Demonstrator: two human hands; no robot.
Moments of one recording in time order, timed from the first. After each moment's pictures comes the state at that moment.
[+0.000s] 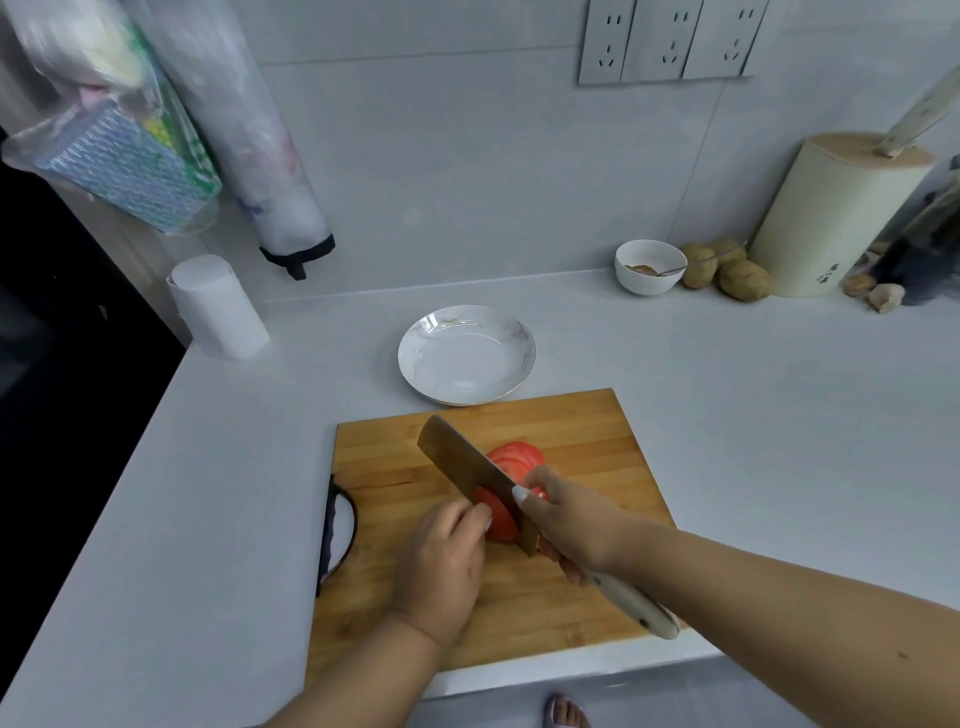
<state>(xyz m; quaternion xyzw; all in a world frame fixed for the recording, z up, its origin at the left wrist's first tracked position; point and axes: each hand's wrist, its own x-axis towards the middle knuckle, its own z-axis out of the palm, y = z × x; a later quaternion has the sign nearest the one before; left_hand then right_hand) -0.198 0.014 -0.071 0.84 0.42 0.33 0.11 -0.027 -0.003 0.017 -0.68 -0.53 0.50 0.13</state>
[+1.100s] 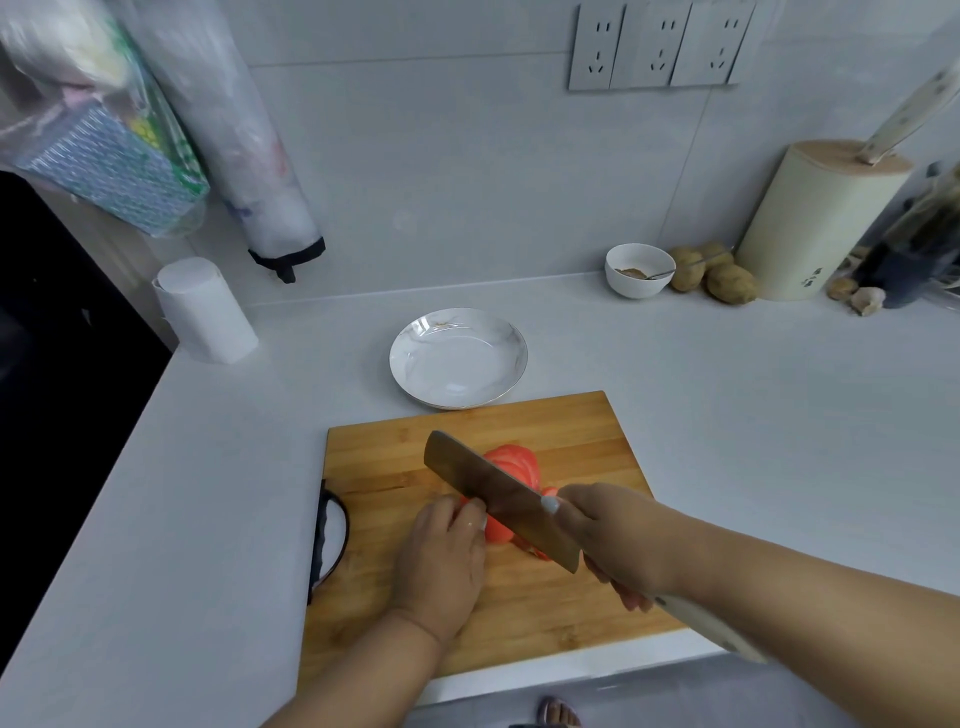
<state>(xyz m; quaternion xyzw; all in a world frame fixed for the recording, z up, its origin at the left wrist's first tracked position) -0.190 0.018 -0.067 0.83 0.49 0.24 0.14 -0.017 -0.034 0.079 -0.70 -0.56 0.44 0.01</state>
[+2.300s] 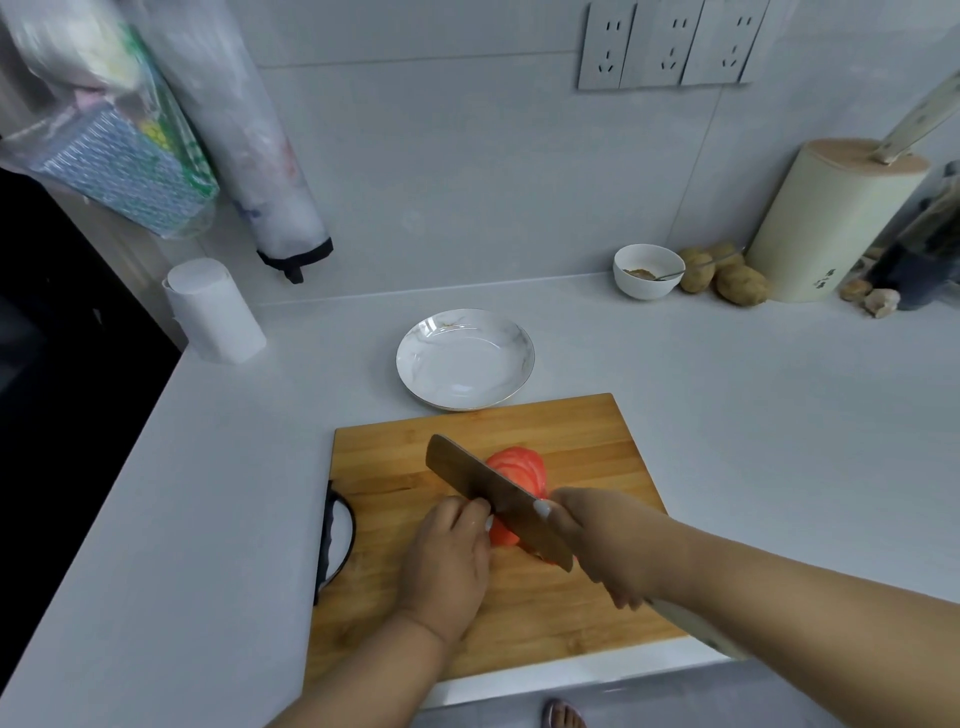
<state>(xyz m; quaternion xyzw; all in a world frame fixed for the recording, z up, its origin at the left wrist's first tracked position) -0.189 0.019 -0.068 0.81 0.49 0.29 0.17 -0.021 -0.022 0.057 -0.70 -0.60 0.38 -0.02</state>
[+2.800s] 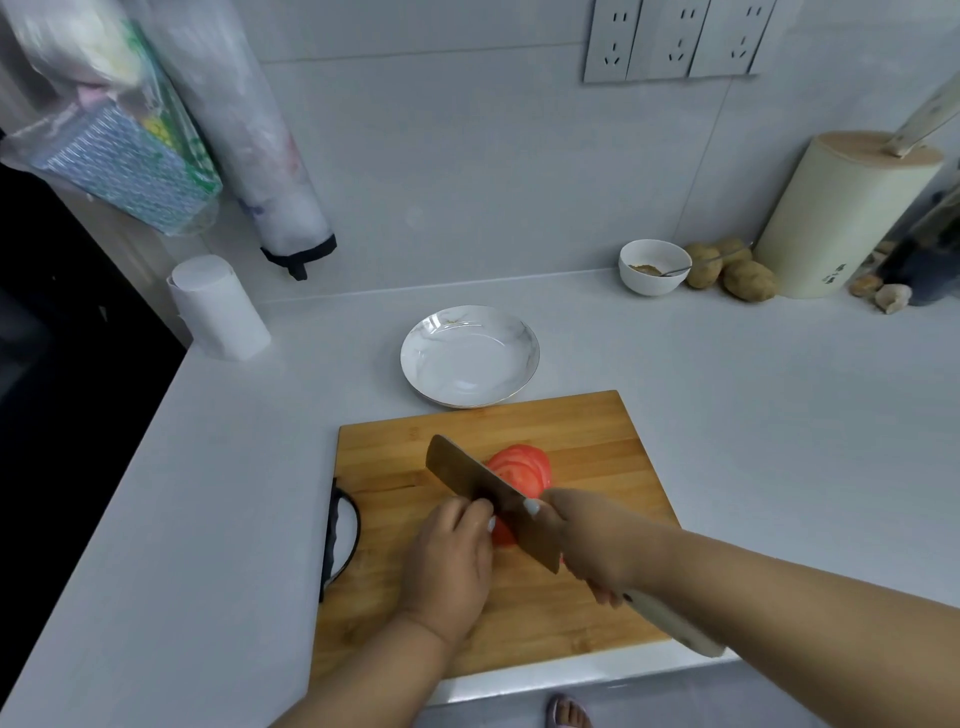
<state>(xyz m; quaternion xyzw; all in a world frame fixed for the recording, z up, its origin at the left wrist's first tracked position) -0.193 0.018 -0.065 0.82 0.47 0.29 0.17 -0.028 -0.010 0.040 -0.69 -0.58 0.43 0.00</state>
